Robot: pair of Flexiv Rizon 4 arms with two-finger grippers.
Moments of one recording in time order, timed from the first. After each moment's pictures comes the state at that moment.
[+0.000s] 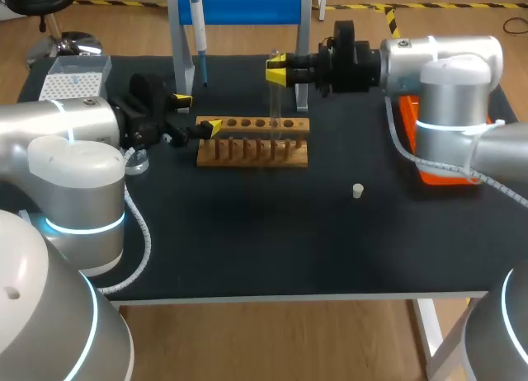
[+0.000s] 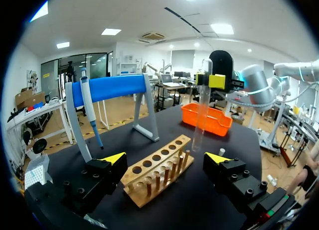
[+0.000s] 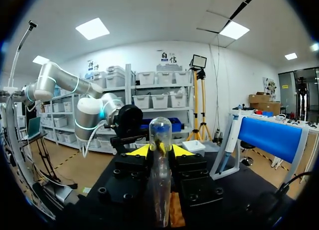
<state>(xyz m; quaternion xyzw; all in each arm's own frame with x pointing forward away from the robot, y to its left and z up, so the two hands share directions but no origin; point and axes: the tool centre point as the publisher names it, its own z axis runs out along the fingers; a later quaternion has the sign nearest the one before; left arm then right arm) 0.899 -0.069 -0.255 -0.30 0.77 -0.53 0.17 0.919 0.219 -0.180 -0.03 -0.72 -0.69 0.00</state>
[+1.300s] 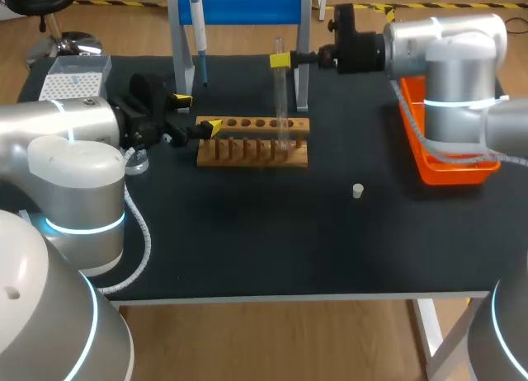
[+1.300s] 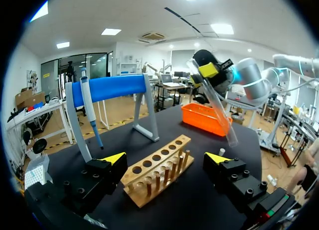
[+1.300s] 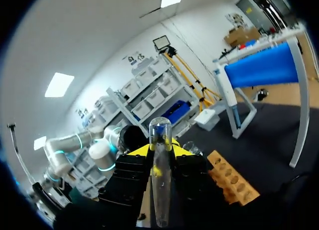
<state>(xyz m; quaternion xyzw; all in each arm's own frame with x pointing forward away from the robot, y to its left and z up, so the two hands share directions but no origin) 0.899 -0.069 -0.255 -0.30 0.77 -0.53 0.17 0.933 0.211 -0.174 -0.27 -0.68 -0.63 0.26</state>
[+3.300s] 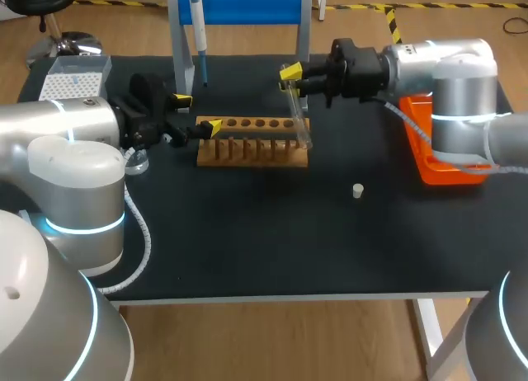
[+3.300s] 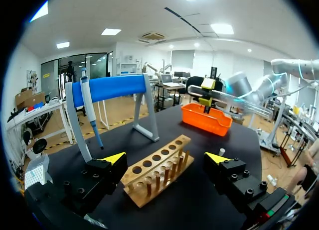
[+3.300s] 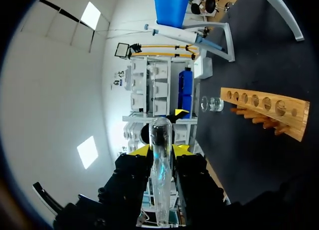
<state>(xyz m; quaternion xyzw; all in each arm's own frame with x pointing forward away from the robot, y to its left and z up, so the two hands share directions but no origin) 0.899 -0.069 -0.255 -0.30 0.77 -0.53 0.17 0.916 0.193 -0.198 -0.45 -0.53 -0.48 0.54</state>
